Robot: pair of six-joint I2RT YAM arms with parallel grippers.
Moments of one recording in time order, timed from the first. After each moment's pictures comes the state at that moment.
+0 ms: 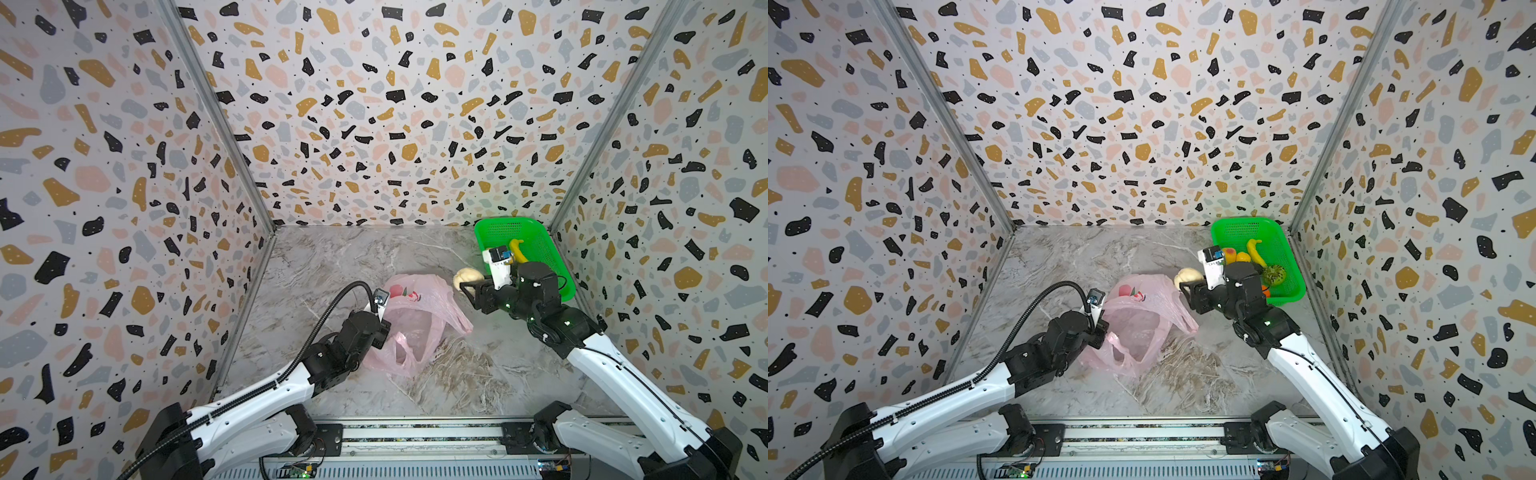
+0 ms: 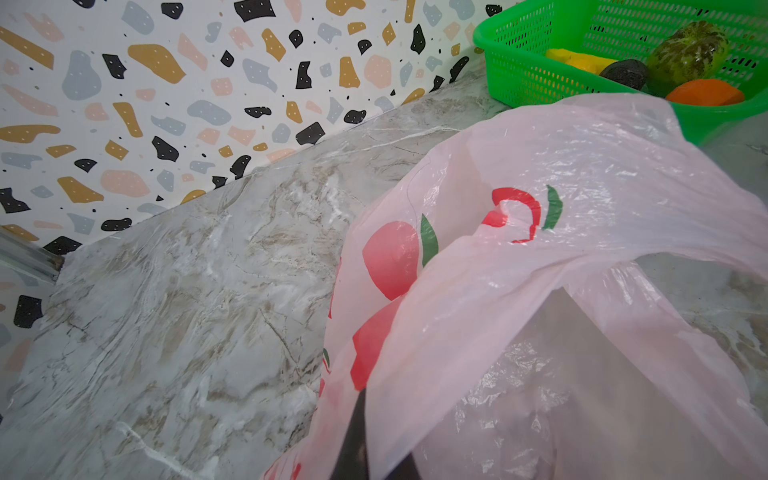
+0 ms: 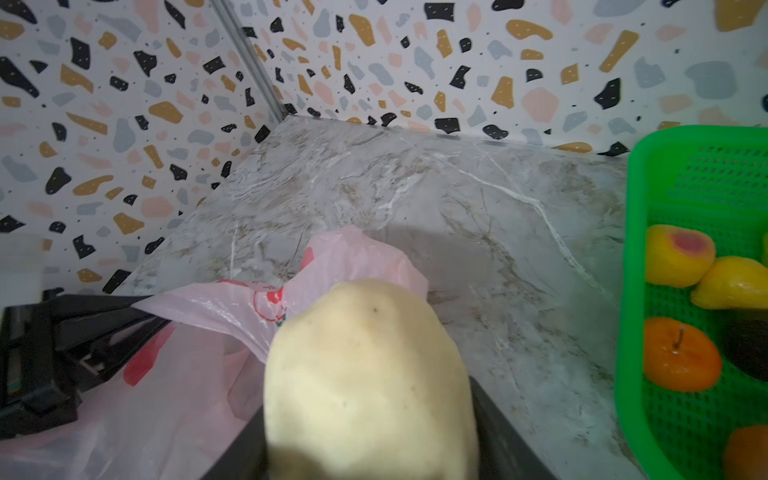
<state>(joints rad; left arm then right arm) -0.85 0.98 0.61 -0.13 -0.46 -0.06 0.43 1.01 0.95 -0.37 -0.20 0.18</state>
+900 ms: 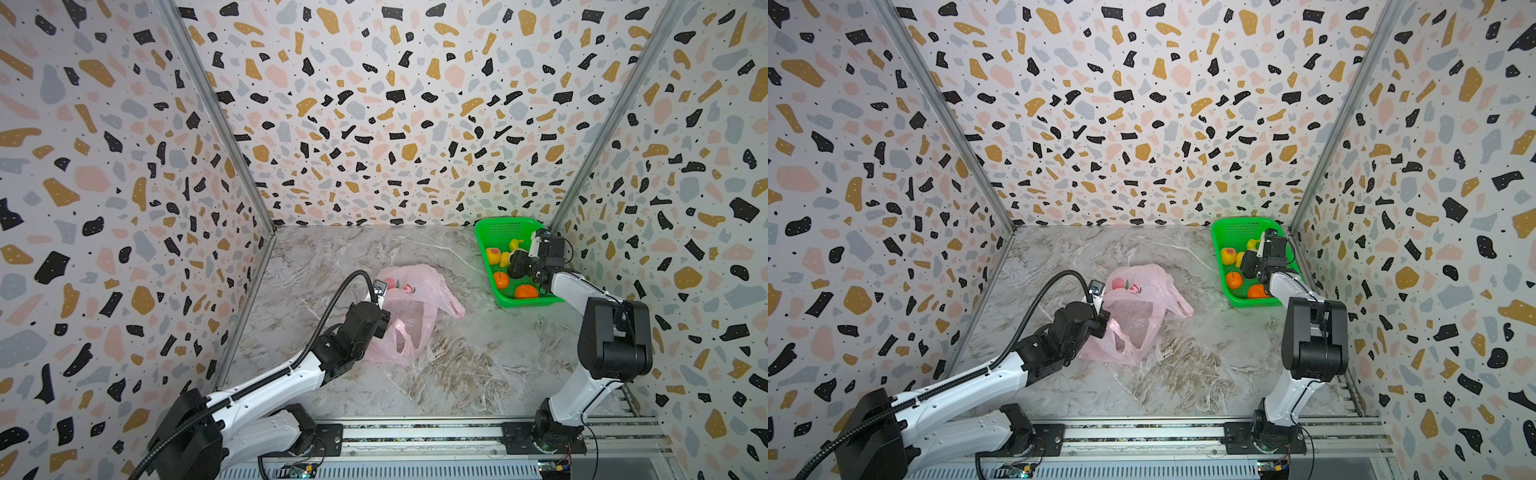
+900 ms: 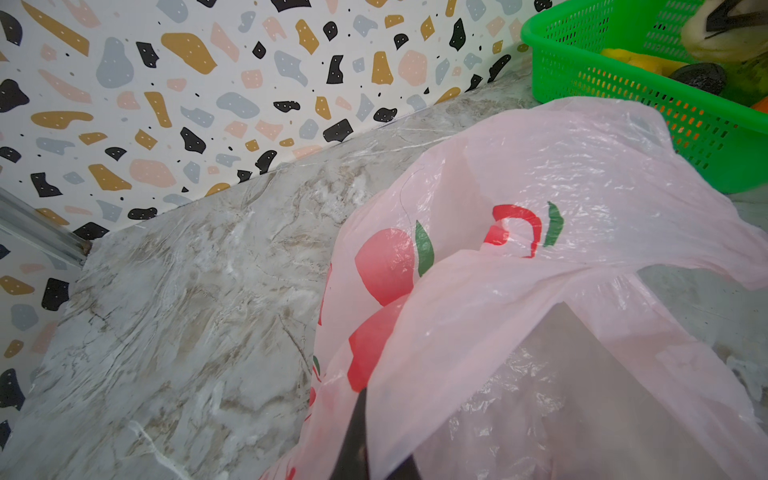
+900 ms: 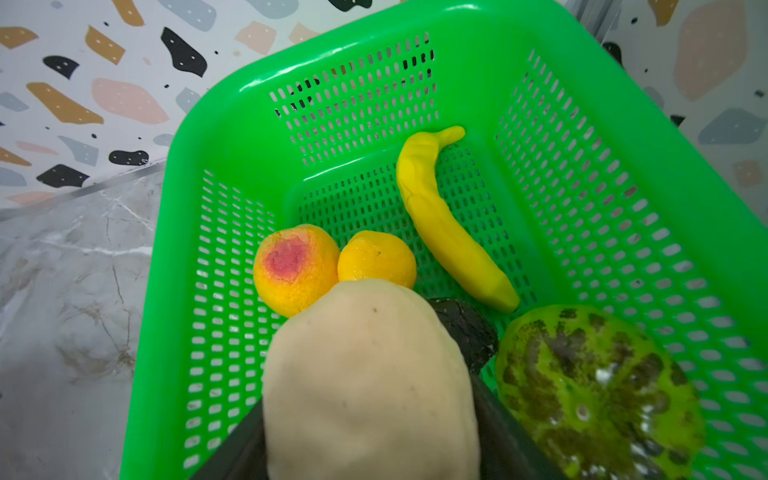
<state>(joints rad) -0.78 1.09 0.62 -0.03 -0.47 -0.06 -0.07 1.76 1.15 -0.05 -0.10 0.19</state>
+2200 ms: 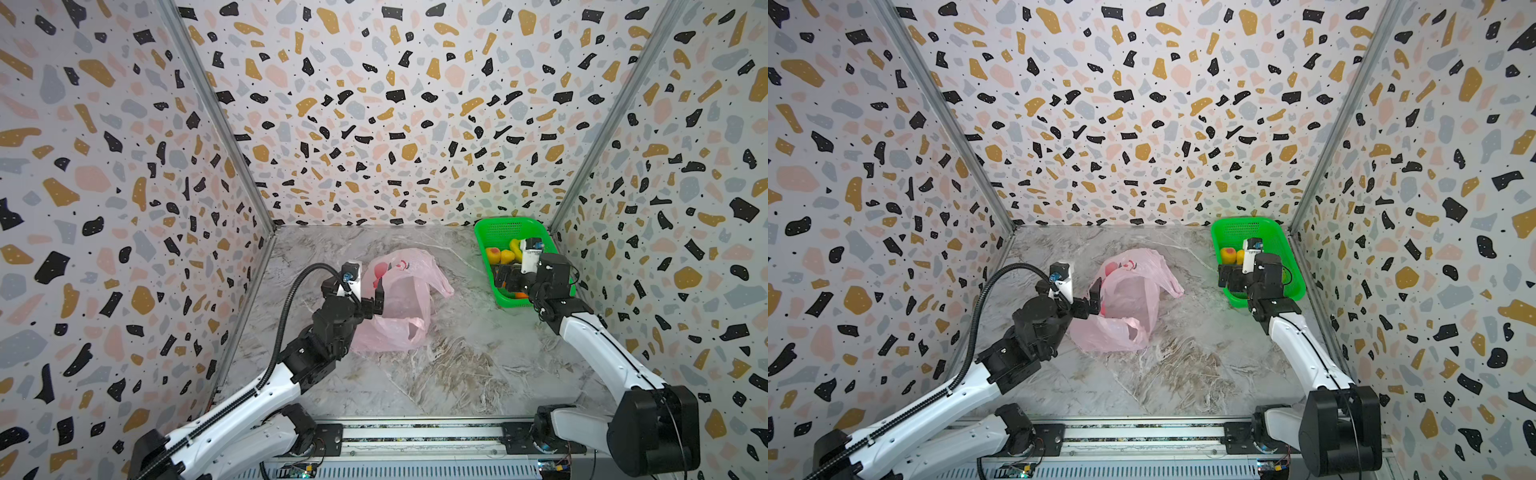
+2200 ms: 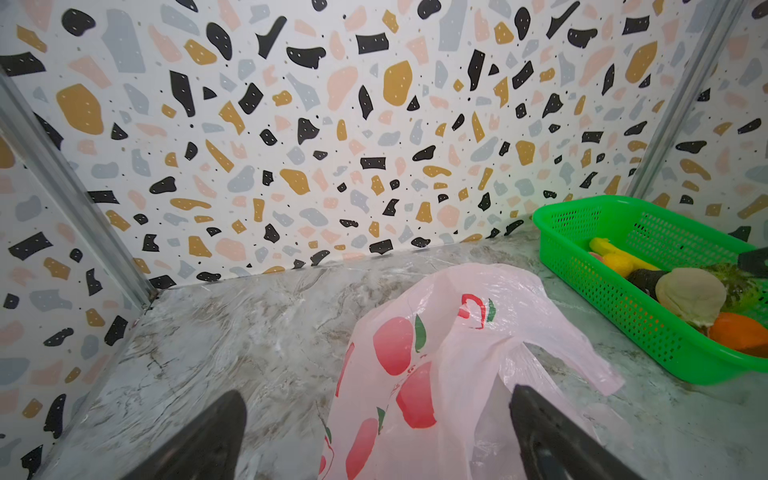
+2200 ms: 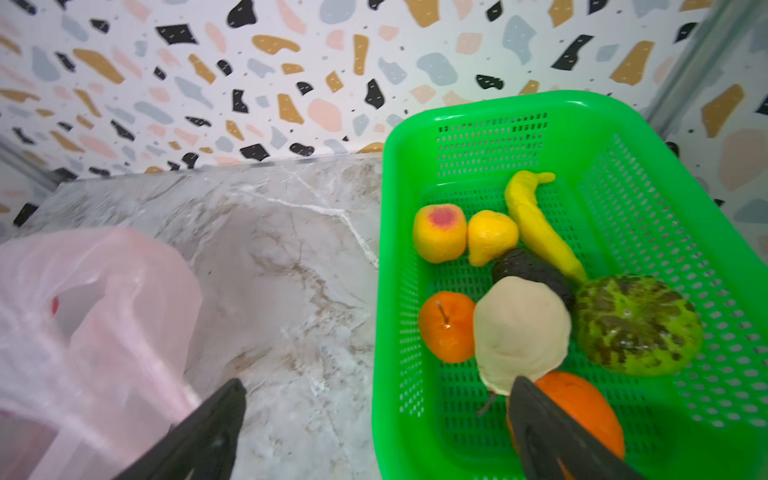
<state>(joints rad) -0.74 0.86 0.68 0.02 -0.56 -0.06 0.14 1.20 0.80 -0.08 -0.12 0.13</state>
